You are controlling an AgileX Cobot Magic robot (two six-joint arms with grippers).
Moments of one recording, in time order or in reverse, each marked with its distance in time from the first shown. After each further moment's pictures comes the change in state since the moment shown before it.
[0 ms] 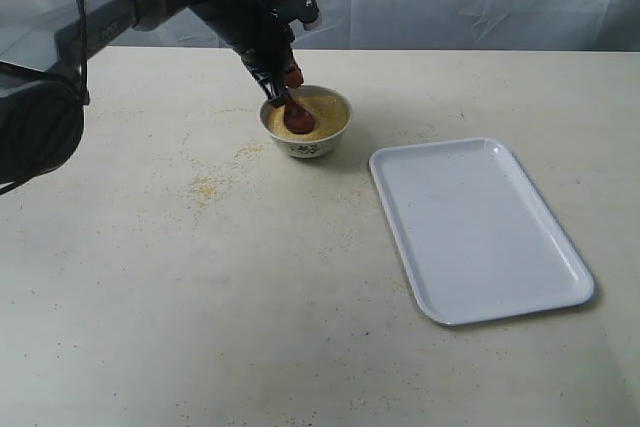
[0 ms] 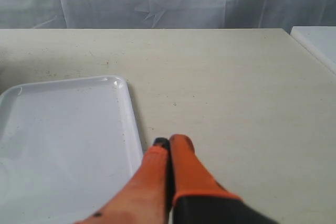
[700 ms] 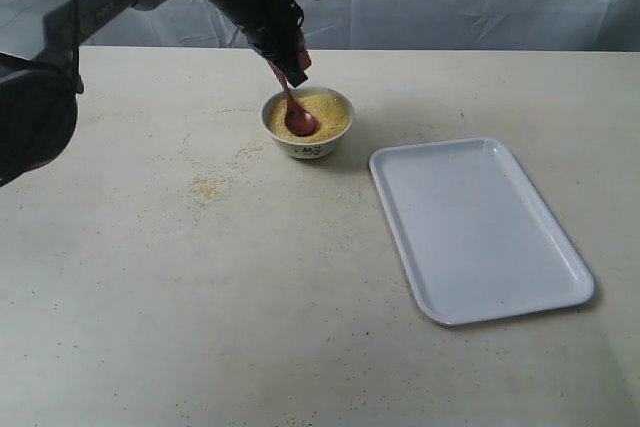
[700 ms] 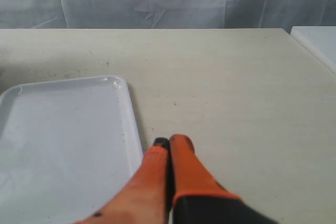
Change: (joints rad) left arm -0.031 -0.064 0.002 0.045 0.026 -0.209; right arm 0.000 0.000 0.000 0.000 0.000 0.000
